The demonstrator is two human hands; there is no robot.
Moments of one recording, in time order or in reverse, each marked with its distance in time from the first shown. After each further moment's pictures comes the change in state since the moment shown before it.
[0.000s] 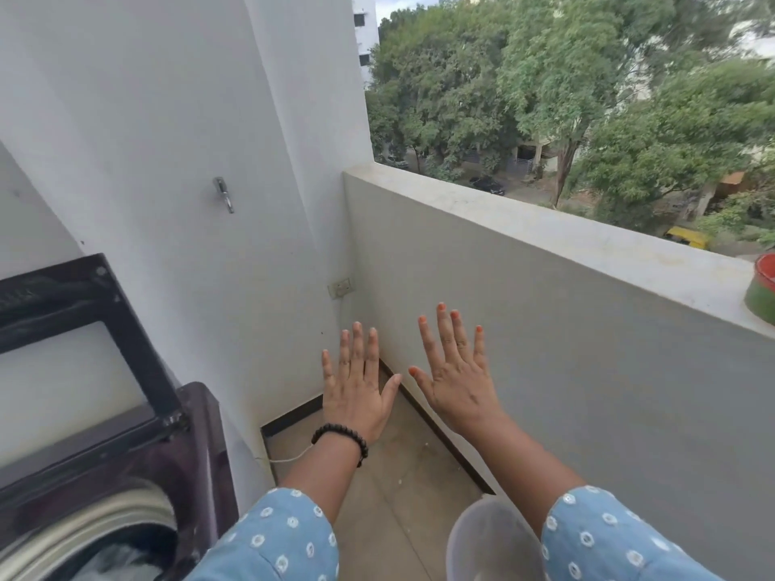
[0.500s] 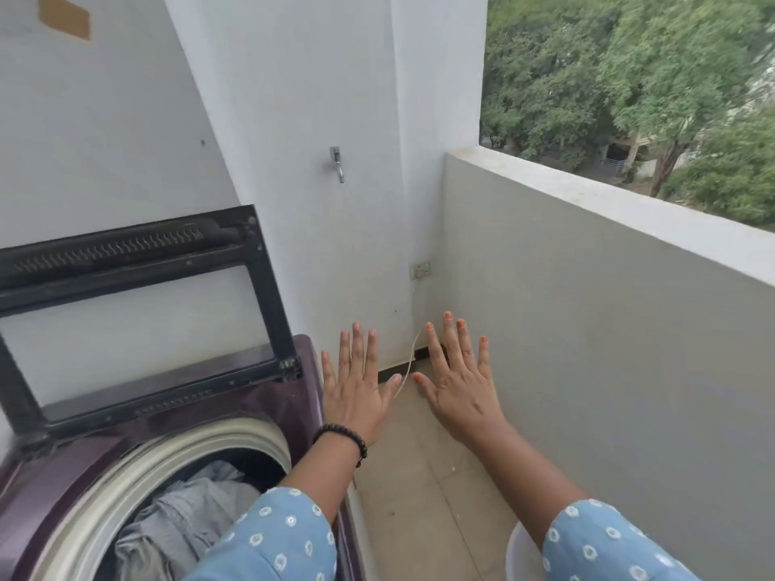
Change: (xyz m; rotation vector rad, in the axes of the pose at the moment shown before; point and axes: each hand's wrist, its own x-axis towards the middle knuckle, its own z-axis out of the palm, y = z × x) left_hand -0.072 -0.153 -0.020 0.067 -0.021 -0.206; right_hand 0.001 -0.159 0.041 0.059 -0.066 -0.148
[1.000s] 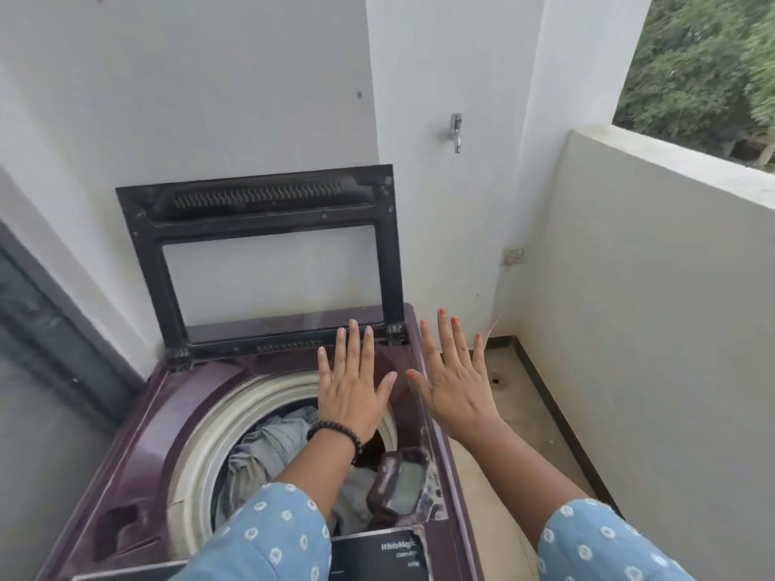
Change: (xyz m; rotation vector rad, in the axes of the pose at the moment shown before) left_hand -0.069 -0.163 -0.012 0.082 -0.059 -0.229; right_hand 0.013 -0.169 0.039 0.061 -0.197 -0.228
